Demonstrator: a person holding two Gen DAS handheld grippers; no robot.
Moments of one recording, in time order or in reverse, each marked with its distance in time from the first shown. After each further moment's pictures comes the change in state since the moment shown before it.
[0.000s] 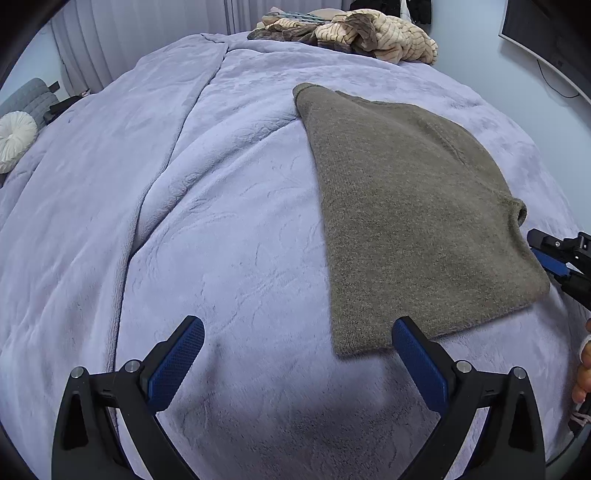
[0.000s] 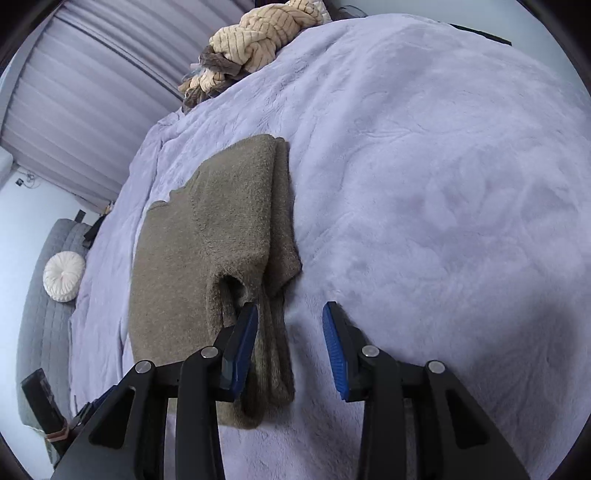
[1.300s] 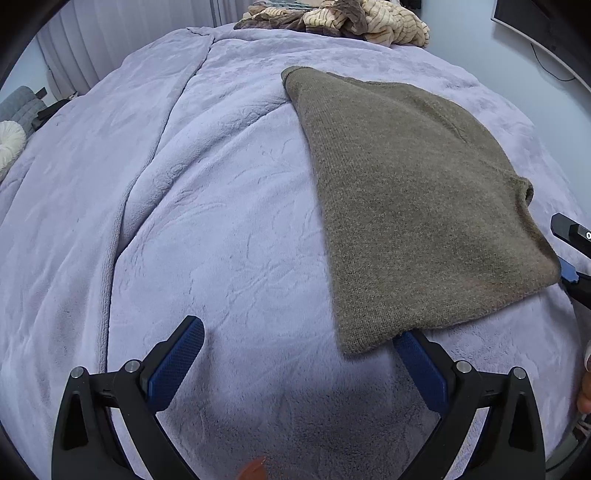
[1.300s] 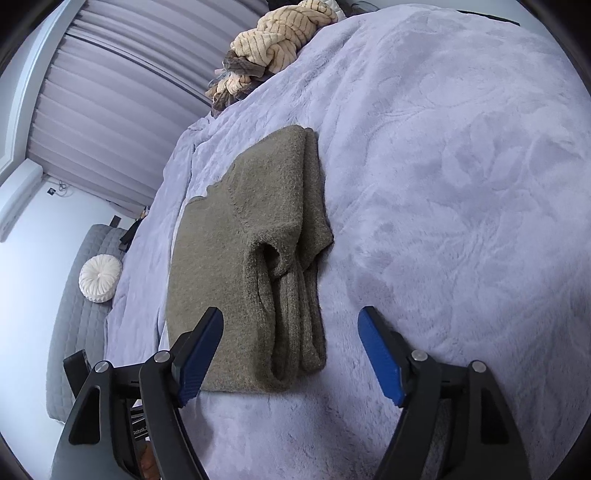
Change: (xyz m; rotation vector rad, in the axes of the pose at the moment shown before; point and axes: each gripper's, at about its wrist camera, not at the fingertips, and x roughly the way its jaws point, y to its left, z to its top) left arm 0.018 -0.002 0.002 0.038 0.049 -0.013; right arm -0.002 0.000 -0.012 0.015 0.007 0.144
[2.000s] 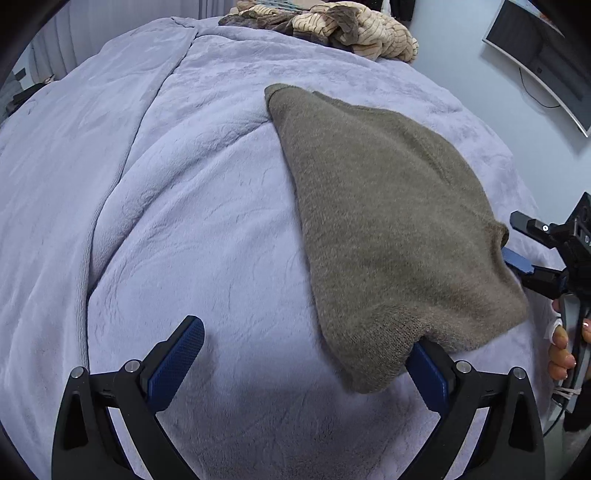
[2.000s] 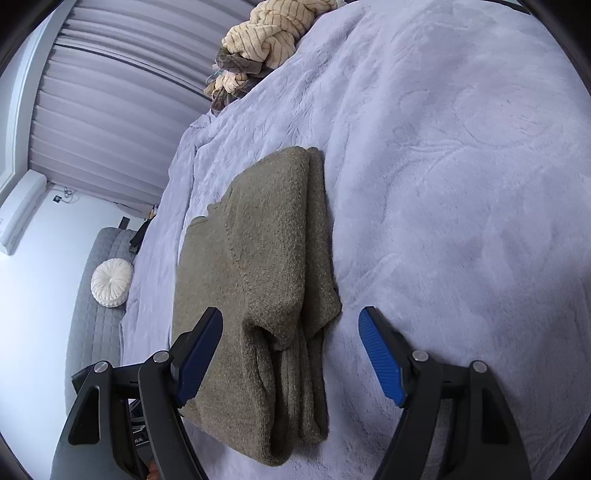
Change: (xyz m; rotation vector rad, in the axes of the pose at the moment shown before) left arm 0.000 0.017 0.041 -0.033 -0.009 -0.188; right arm 0.031 -0.009 0.057 0.034 0.063 0.061
